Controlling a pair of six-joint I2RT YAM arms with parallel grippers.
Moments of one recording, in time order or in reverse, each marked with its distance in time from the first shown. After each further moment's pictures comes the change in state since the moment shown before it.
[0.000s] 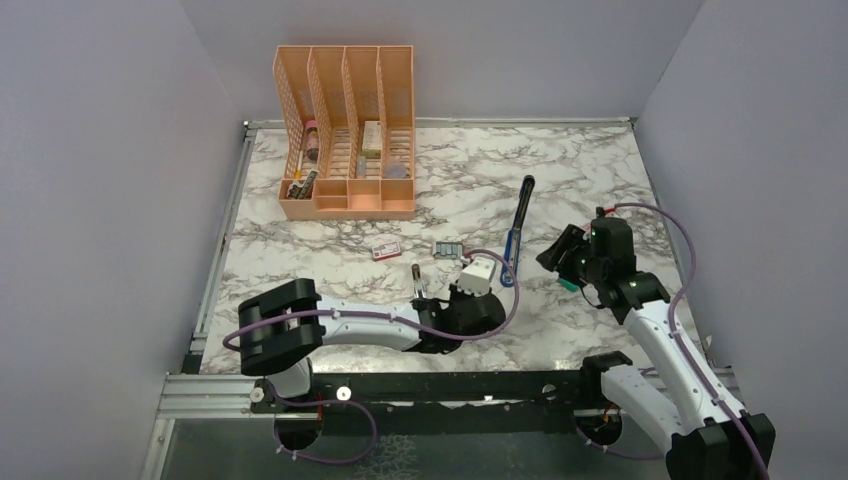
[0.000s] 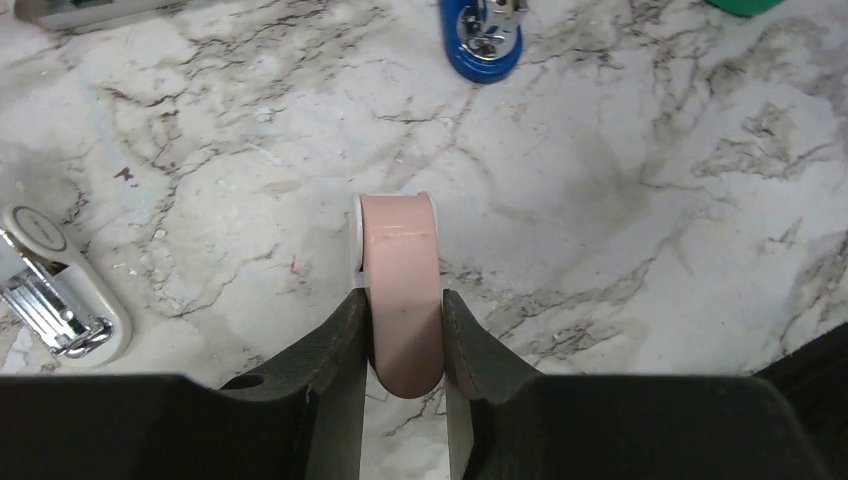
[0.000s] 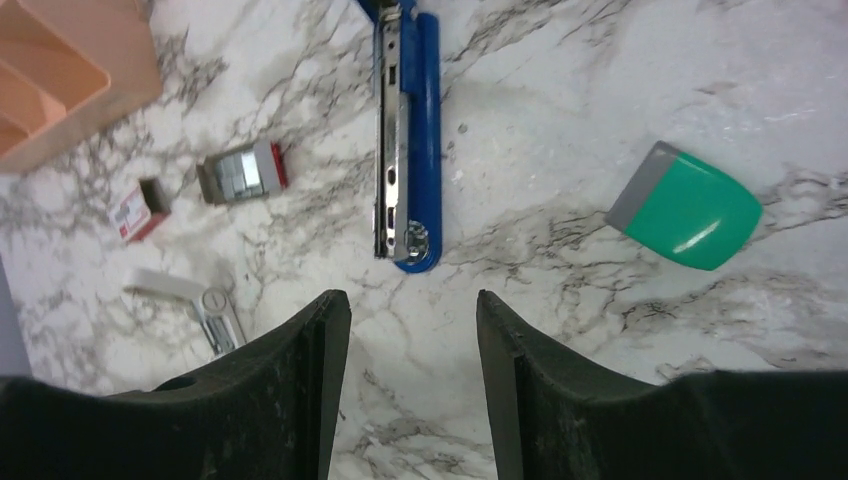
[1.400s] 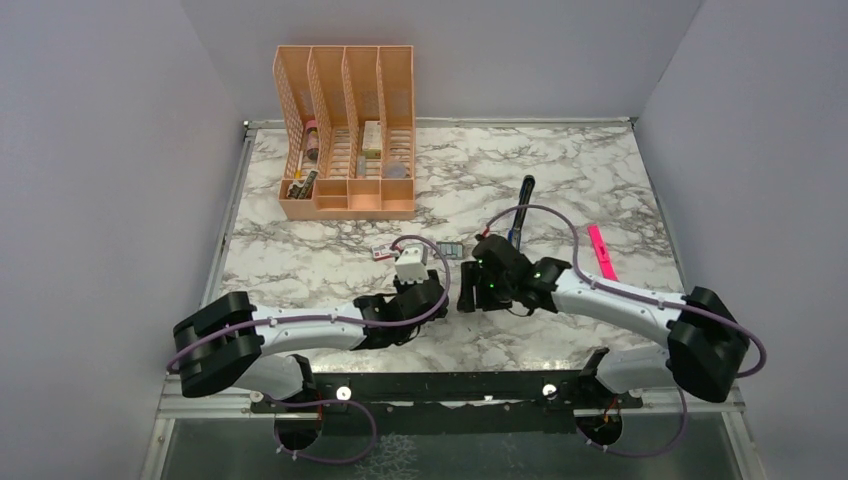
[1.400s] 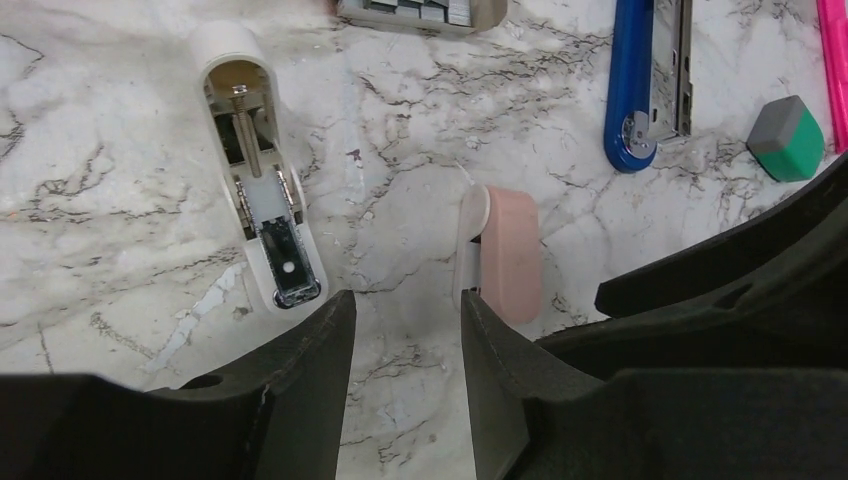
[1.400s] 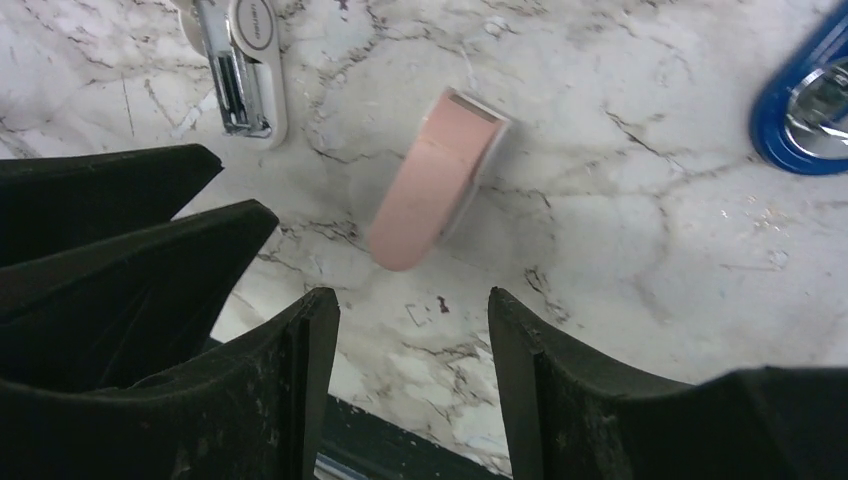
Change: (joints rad) left arm 0.160 -0.311 -0.322 0.064 -0.014 -0.224; right arm 0.662 0.445 0.103 0.080 0.034 0.055
